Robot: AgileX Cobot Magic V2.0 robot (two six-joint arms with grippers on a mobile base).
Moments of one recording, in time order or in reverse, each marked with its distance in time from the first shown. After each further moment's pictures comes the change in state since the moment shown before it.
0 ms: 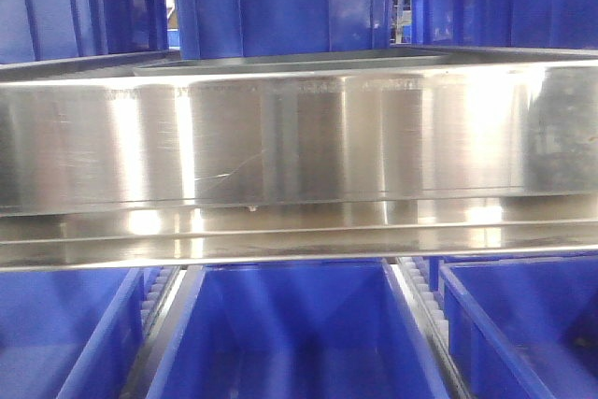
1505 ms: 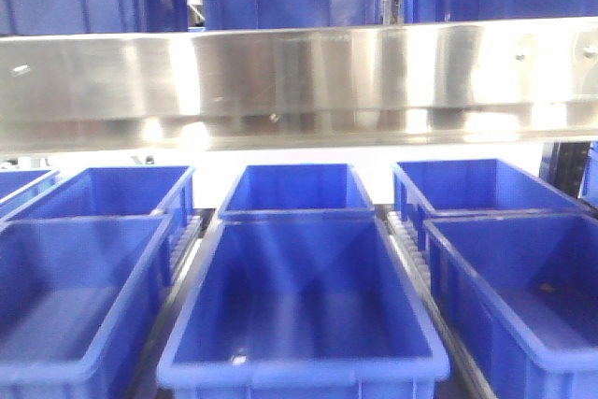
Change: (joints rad) left arm 0.001 0.000 0.000 0.022 -0.067 0.006; right arm -0.002 0.002 0.000 -0.009 -0.056 0.000
